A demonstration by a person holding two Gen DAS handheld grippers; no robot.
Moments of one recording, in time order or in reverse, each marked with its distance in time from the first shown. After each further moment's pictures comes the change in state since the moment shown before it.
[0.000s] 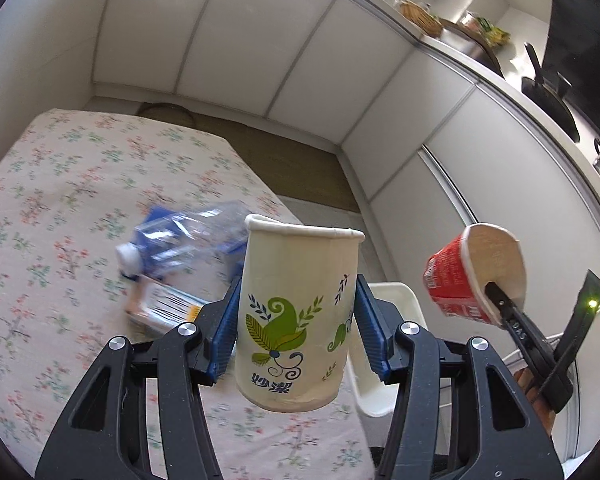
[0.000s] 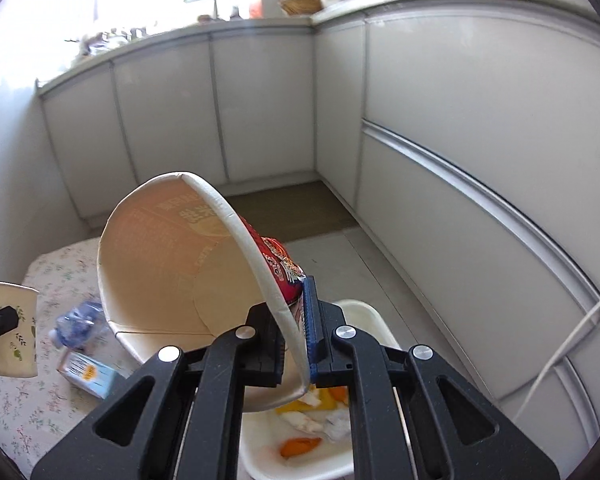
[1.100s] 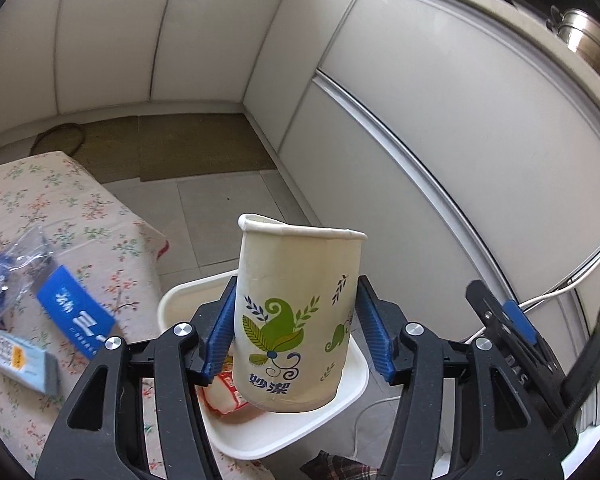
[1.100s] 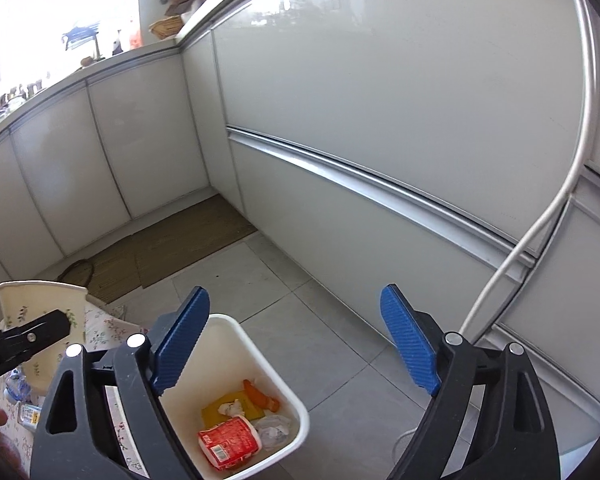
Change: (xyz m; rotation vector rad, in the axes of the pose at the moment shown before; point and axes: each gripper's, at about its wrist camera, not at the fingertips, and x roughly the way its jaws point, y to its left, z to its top) left arm 0.127 -0.198 -0.017 0.273 0.156 -0.111; right arm -0.012 -0.137 -0.010 0.254 -0.050 -0.236
